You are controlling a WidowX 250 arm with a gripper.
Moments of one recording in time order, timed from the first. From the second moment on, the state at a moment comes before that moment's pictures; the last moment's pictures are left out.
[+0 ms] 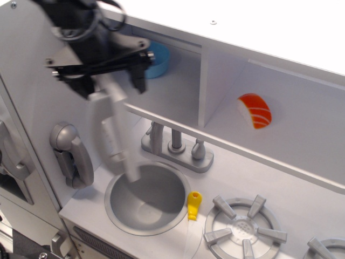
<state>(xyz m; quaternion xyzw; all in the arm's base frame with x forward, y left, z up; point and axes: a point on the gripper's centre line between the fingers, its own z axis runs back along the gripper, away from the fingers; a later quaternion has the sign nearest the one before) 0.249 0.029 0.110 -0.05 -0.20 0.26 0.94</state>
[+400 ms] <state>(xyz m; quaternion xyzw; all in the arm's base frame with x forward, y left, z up) 0.252 -0.008 0.149 -0.13 -0.20 0.26 0.94</state>
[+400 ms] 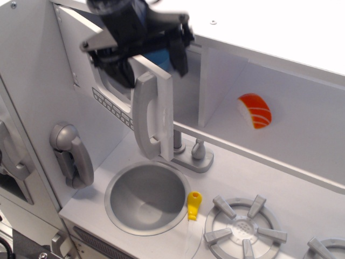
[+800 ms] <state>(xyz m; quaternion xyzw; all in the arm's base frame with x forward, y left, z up) 0.215 0.006 0.173 -0.14 -0.20 0.21 0.95</state>
